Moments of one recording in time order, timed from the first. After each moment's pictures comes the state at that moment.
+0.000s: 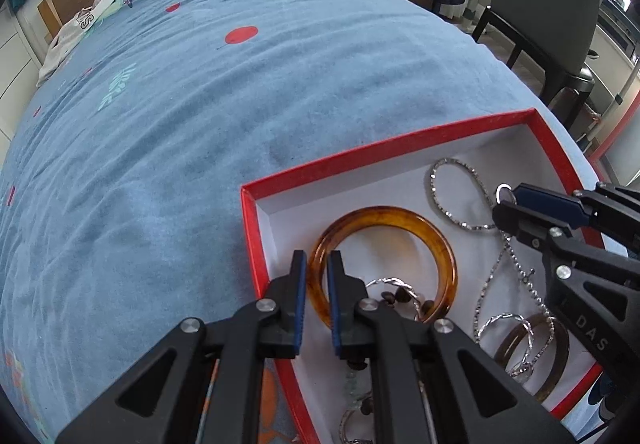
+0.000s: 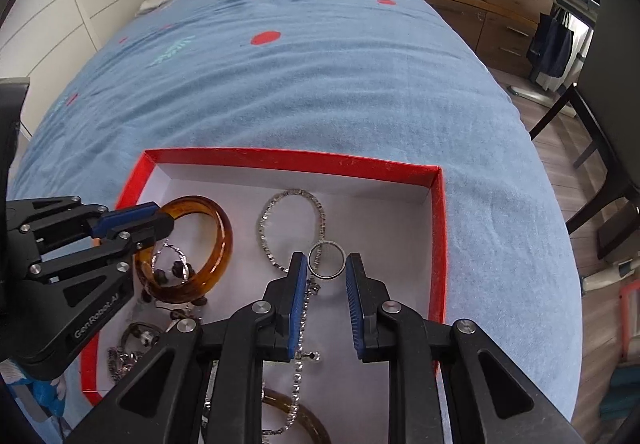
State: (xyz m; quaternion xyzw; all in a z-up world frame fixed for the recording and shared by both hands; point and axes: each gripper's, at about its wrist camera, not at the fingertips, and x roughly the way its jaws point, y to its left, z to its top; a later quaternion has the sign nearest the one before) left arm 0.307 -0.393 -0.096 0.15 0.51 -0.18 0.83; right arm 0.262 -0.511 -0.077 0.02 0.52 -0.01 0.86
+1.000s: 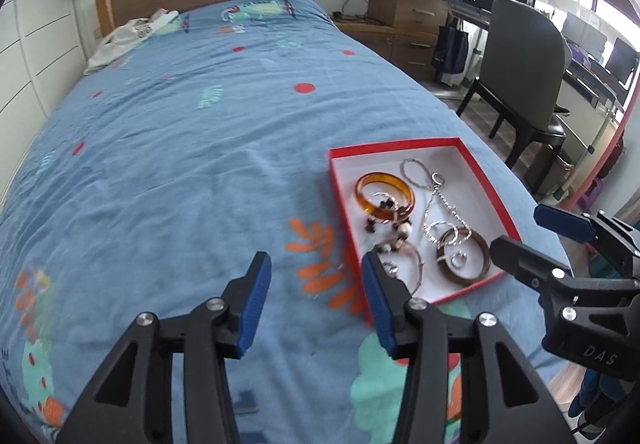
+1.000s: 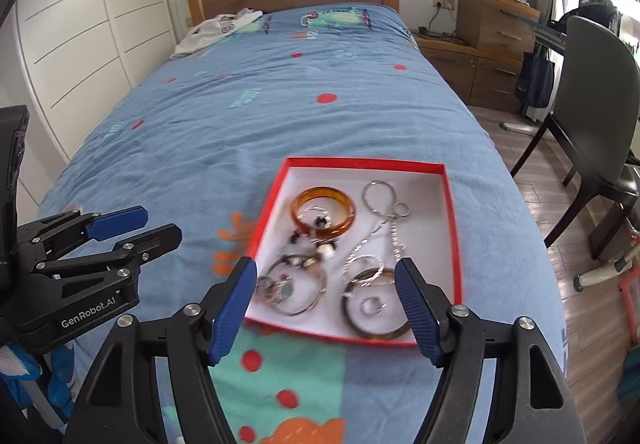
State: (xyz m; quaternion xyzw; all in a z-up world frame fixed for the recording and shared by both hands) left arm 0.156 -0.263 0.014 0.07 0.42 -0.17 0.89; right arm 0.112 -0.422 0.031 0.03 0.43 0.00 0.90
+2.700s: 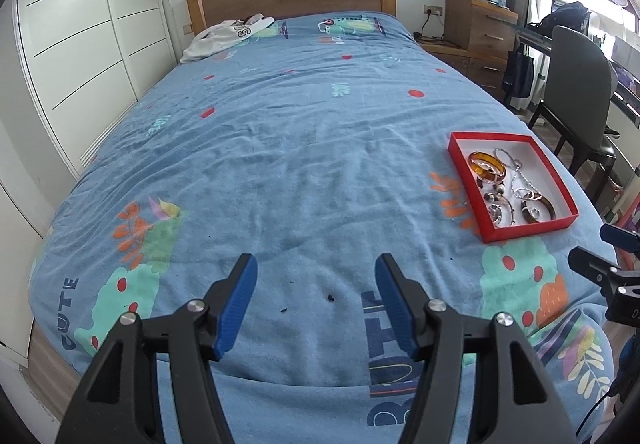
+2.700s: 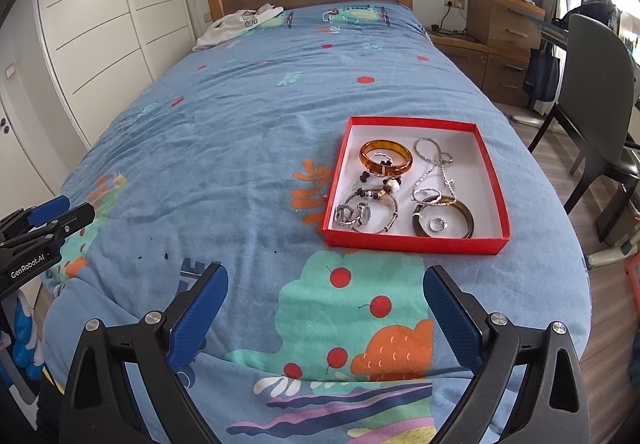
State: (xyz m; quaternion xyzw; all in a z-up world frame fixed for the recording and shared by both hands) left arm 0.061 -0.107 0.030 0.06 0.39 -0.05 0.92; right arm 0.026 -0.355 0.027 0.04 0.43 0.01 0.90
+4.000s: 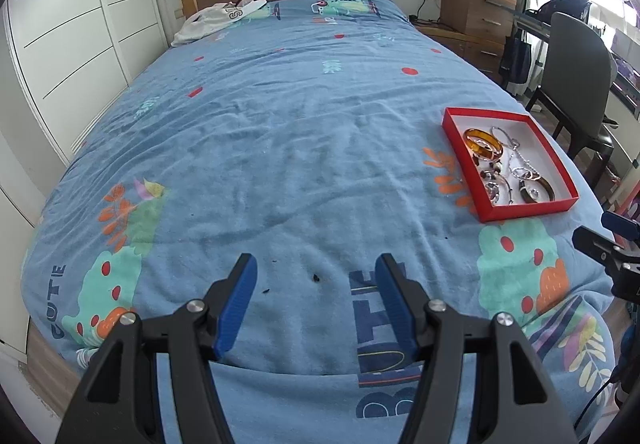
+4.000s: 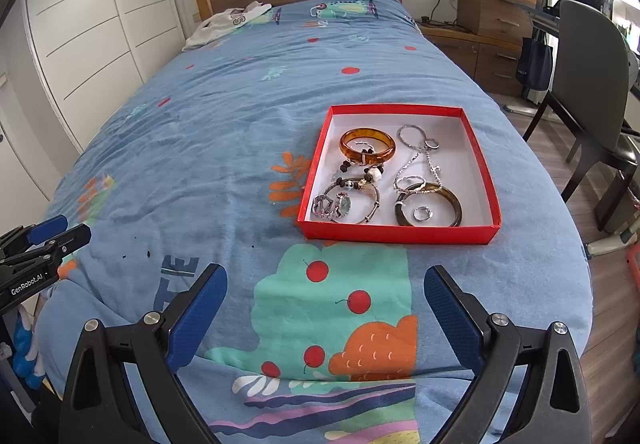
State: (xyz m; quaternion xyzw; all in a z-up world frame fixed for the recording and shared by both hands) left arm 0.064 -0.117 0.008 0.06 0.42 -0.05 0.90; right arm 0.029 -0.377 0.014 0.05 0.44 0.00 0.90
